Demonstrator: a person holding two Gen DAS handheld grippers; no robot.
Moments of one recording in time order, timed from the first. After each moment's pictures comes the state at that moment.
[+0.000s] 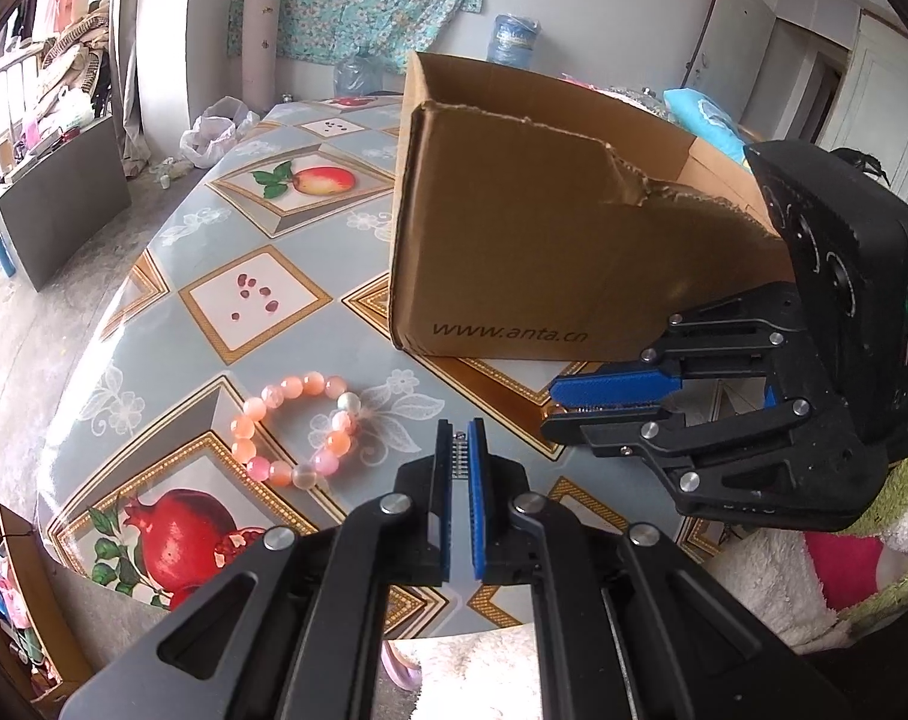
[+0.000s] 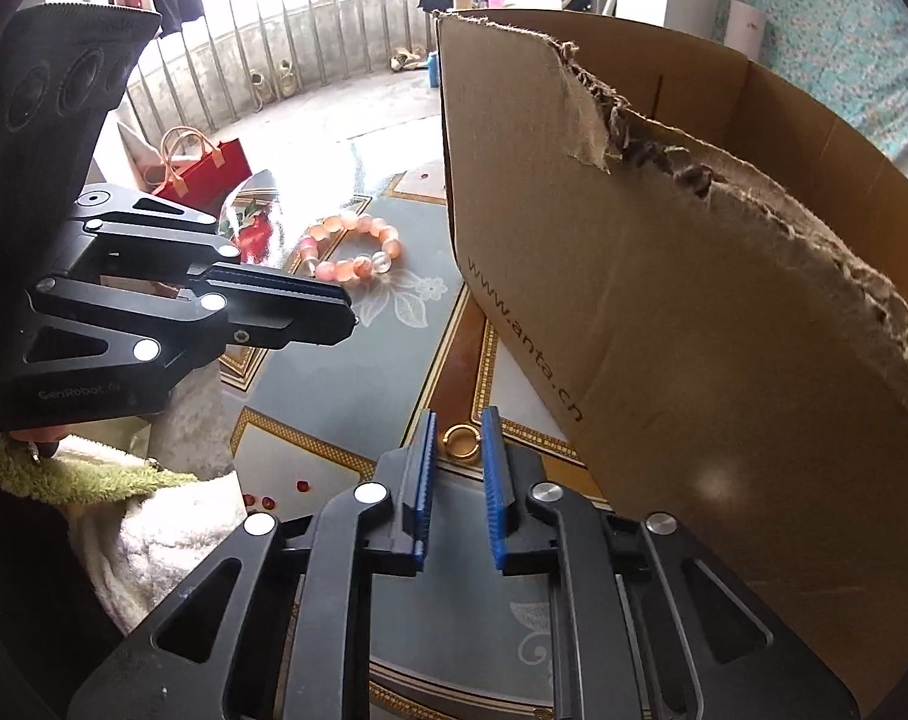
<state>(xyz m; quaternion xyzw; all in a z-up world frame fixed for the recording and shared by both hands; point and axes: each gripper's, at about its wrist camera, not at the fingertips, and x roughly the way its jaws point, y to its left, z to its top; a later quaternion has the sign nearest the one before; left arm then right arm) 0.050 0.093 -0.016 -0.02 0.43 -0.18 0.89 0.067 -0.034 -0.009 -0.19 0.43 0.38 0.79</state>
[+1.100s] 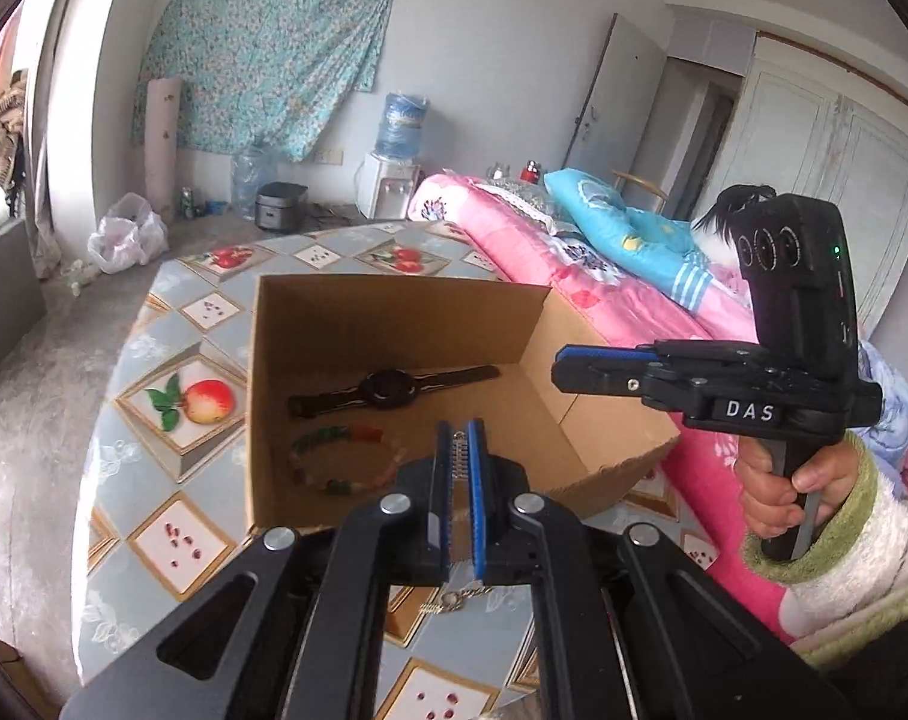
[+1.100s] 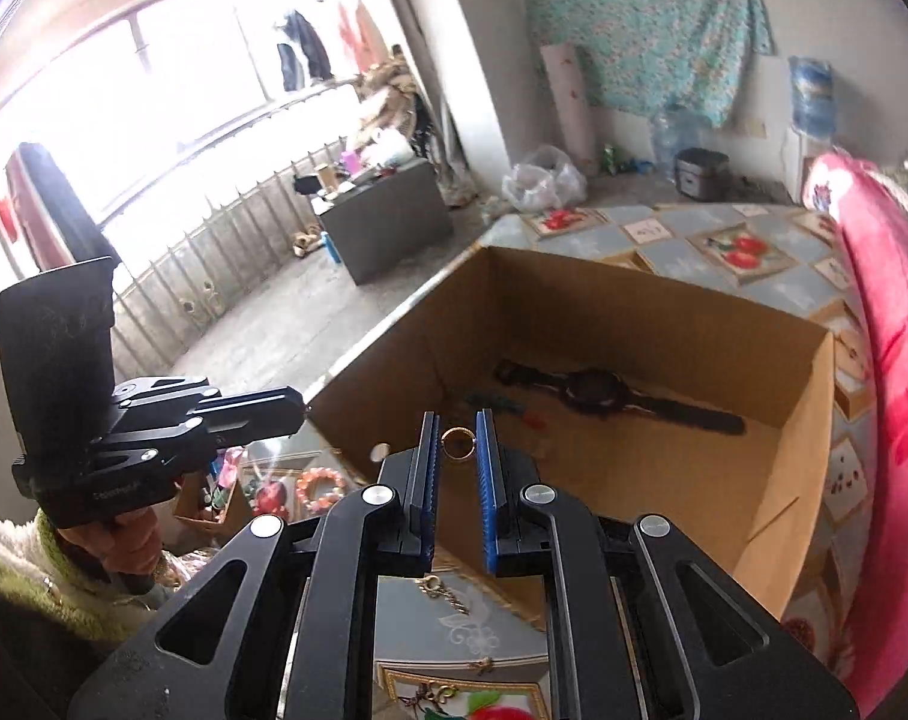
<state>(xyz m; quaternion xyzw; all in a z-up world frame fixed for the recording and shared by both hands) 0.100 0.048 0.118 -0.04 0.35 -0.31 0.88 0.116 -0.175 0.130 0.06 0.39 0.28 0.88</state>
